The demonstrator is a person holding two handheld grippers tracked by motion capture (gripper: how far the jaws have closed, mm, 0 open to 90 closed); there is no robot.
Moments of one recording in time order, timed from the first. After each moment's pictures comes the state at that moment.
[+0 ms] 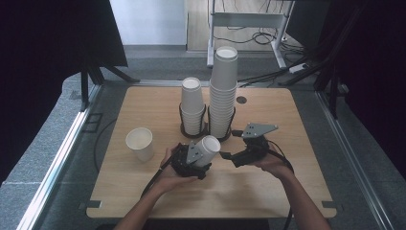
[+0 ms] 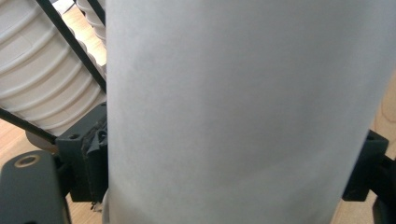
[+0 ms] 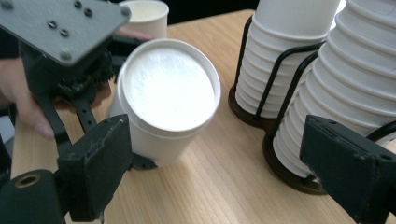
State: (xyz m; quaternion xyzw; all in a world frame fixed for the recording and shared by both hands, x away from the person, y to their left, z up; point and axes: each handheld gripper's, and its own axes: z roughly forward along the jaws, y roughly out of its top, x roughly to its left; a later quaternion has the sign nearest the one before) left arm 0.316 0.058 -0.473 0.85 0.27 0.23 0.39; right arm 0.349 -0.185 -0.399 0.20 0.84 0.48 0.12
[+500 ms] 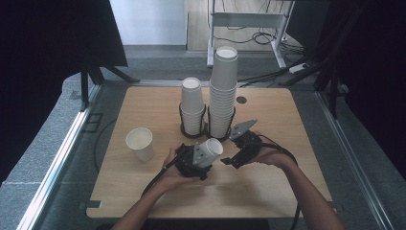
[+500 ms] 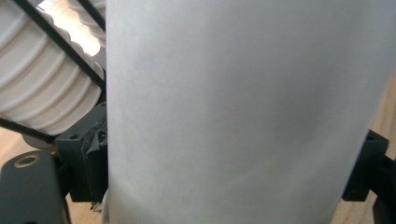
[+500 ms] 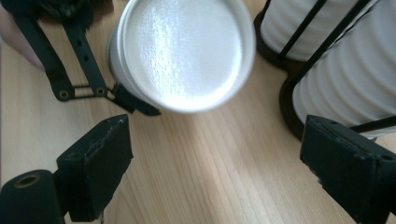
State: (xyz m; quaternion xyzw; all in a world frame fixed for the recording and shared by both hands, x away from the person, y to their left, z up) left arm 0.320 0.044 -0.484 0.88 0.24 0.25 0.33; right arm 0.369 -0.167 -0.410 0.14 0.93 0.32 0.08
